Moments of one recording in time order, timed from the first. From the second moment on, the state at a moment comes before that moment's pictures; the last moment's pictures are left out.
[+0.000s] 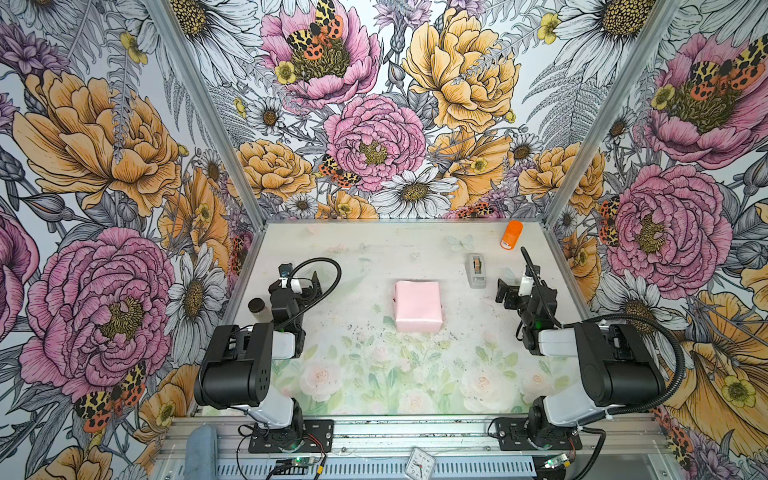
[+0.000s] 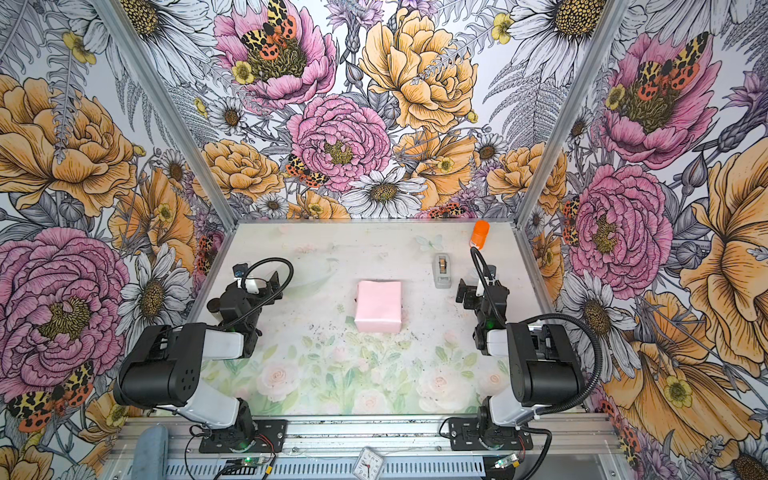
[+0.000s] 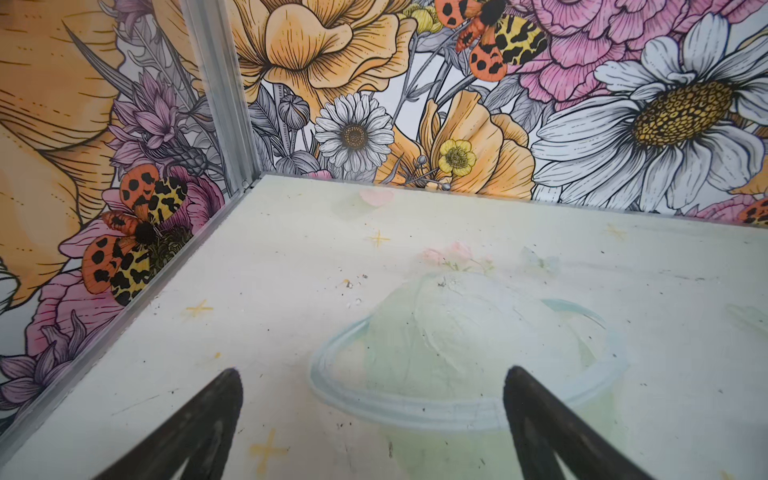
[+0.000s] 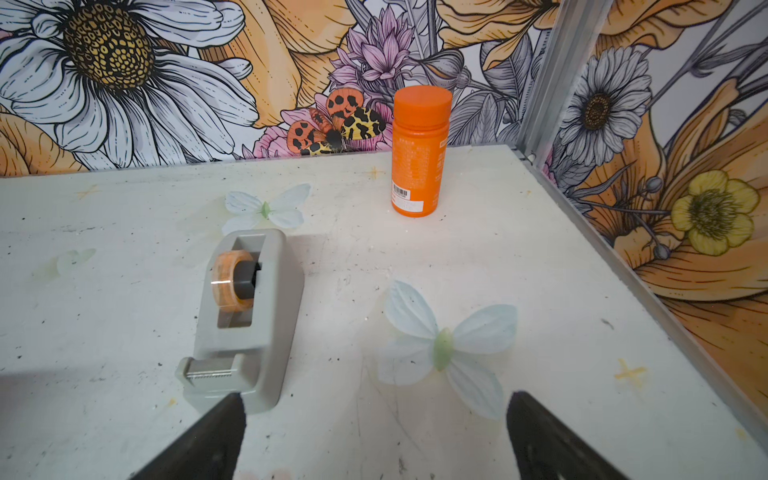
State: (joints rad) left arm 0.03 1.55 0.36 1.00 -0.06 -0.06; right arm -0.07 1.54 0.38 0.82 -0.02 0.03
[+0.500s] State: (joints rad) left arm 0.03 1.55 0.37 0.99 -0.06 -0.06; right arm -0.07 1.54 0.38 0.82 -0.02 0.03
